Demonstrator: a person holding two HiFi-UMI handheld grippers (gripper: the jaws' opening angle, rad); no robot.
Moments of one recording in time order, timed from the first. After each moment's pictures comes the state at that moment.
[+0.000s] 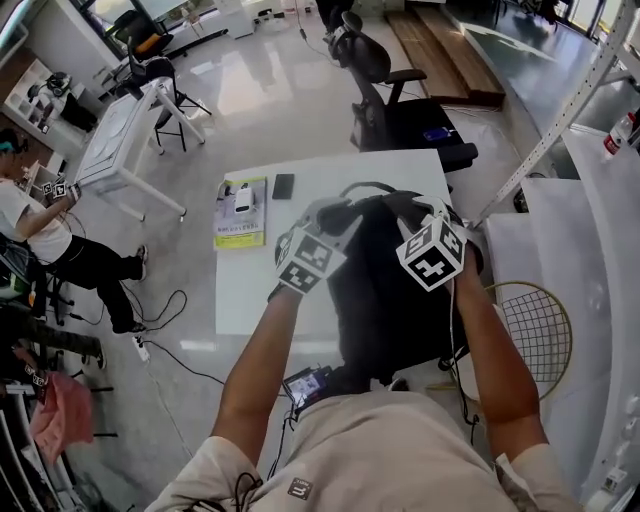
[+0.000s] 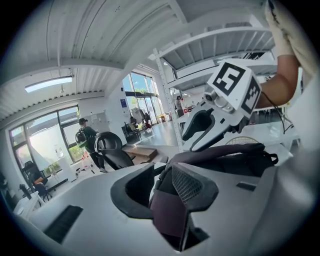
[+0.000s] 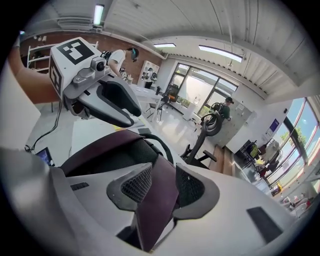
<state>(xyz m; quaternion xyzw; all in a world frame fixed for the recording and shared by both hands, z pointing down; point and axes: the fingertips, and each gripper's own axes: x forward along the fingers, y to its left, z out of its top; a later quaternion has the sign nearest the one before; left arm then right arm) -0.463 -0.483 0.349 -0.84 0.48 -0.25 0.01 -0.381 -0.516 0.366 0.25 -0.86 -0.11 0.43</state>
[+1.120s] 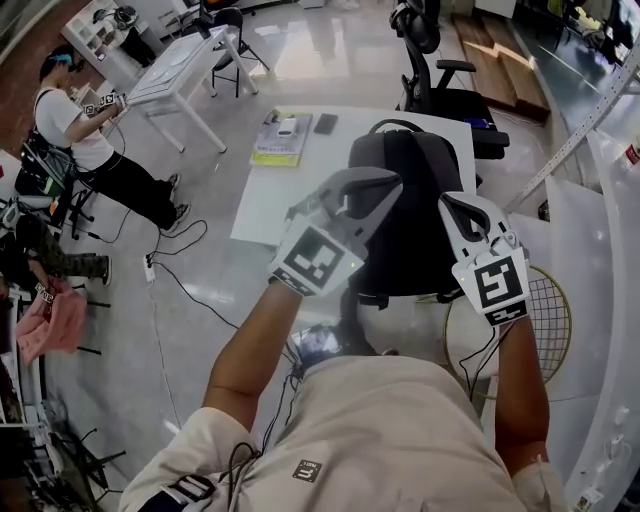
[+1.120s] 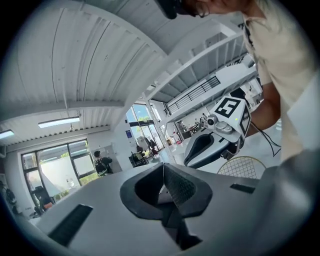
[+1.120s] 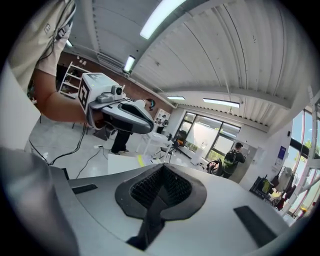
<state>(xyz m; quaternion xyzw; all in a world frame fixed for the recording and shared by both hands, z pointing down) -0.350 -0.285 0.198 -0.83 0.52 -0.15 0.15 -0.300 -0.313 0.234 0.16 -0.95 -0.20 0.19</state>
